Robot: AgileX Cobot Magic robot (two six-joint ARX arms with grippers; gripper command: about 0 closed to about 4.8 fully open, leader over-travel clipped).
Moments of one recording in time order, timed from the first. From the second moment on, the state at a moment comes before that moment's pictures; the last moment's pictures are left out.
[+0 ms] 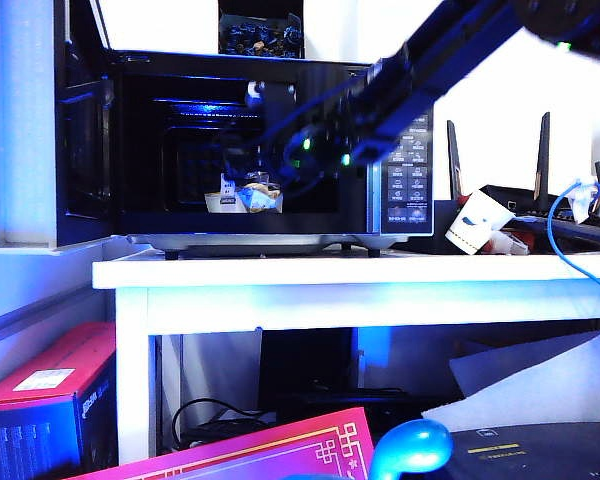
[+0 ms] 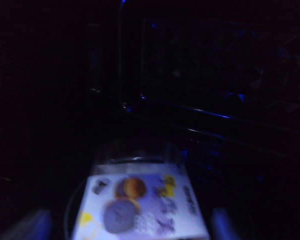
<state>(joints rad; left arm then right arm) -0.38 1.78 2.46 -0.76 0.22 0.23 0.50 2.58 2.29 0.36 -0.12 -0.06</state>
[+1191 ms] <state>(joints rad) -0.38 1.74 2.46 -0.85 0.14 0.23 0.50 2.37 2.28 -0.51 -0.17 -0.10</state>
